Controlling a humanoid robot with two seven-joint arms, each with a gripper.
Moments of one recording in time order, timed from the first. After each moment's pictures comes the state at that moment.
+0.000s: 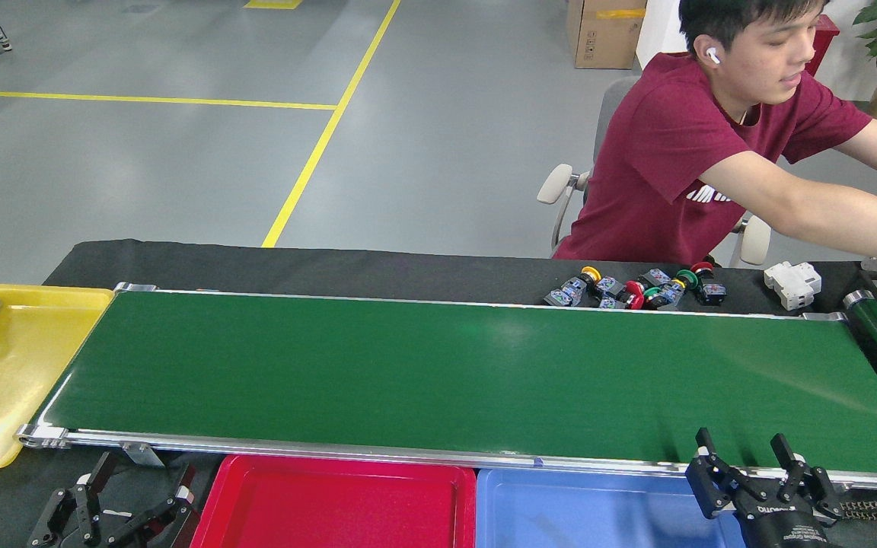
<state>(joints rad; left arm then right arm) 0.28 0.09 0.34 -1.76 -1.42 -0.43 0.03 0.16 -0.10 -0.16 -1.64 1.24 -0.08 0.05</state>
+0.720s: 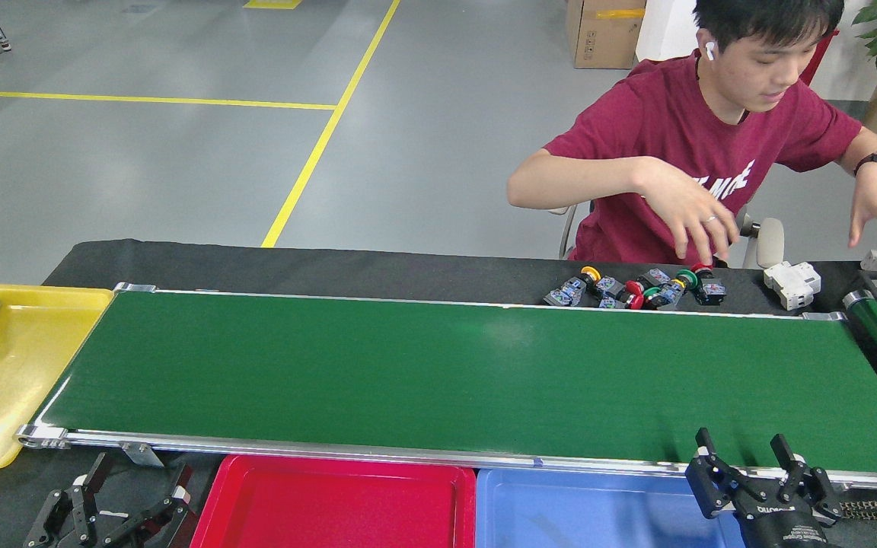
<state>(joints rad) 0.28 0.09 0.35 -1.76 -1.42 -0.43 0.03 0.16 -0.10 -0.16 -1.64 1.24 -0.08 0.05</state>
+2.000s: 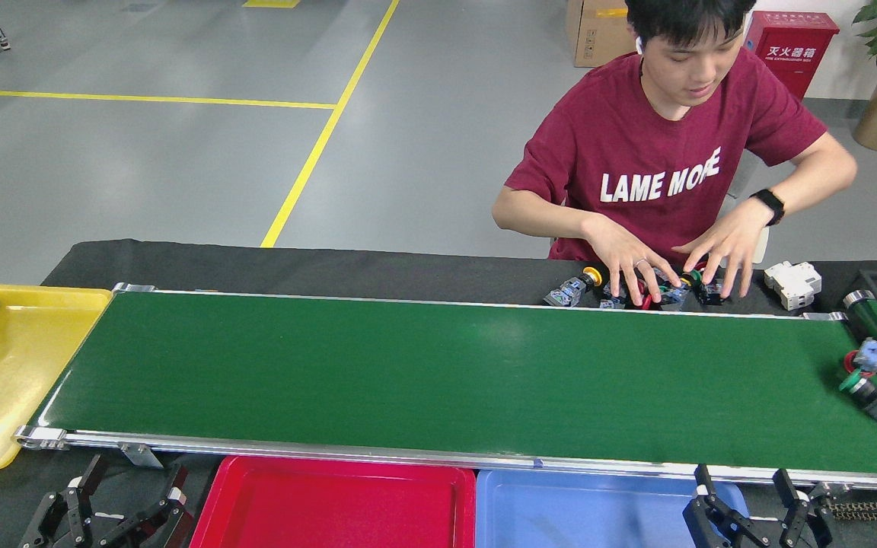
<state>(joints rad) 0.28 0.09 0.36 -1.76 -1.41 -0.43 0.03 0.31 -0.06 -0.16 -1.76 1.26 -0.08 -0.01</state>
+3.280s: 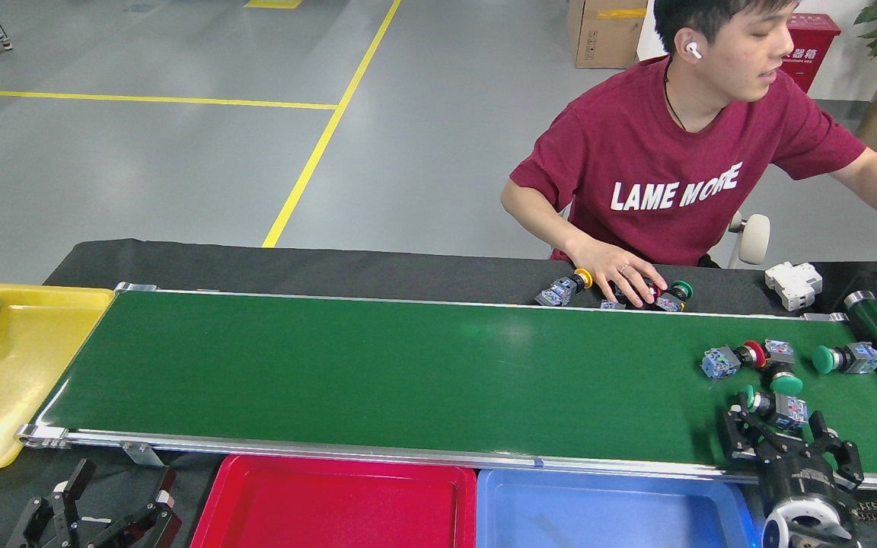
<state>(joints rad) 0.29 0.10 0.38 -1.76 -1.41 -0.43 0.03 -0.13 -0.14 -0.14 -1.29 1.26 0.13 0.08</state>
